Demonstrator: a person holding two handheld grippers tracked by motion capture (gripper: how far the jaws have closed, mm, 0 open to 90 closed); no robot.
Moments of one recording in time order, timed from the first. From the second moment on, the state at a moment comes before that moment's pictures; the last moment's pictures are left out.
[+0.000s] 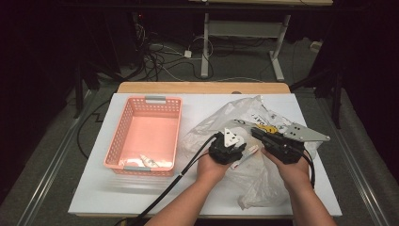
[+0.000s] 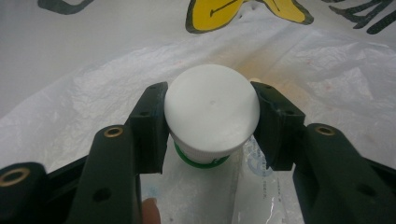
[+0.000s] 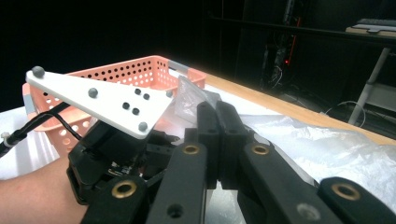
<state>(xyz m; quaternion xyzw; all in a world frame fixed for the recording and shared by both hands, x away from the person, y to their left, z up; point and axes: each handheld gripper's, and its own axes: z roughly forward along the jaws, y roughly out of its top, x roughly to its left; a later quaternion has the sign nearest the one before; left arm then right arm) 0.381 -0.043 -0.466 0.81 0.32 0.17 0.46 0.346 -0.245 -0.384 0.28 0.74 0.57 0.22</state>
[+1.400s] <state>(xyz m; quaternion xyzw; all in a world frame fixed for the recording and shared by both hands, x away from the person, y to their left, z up) 0.346 -0.019 -0.450 0.82 0.28 0.08 0.49 0.345 -0.245 -0.385 0.28 0.74 0.57 0.22</state>
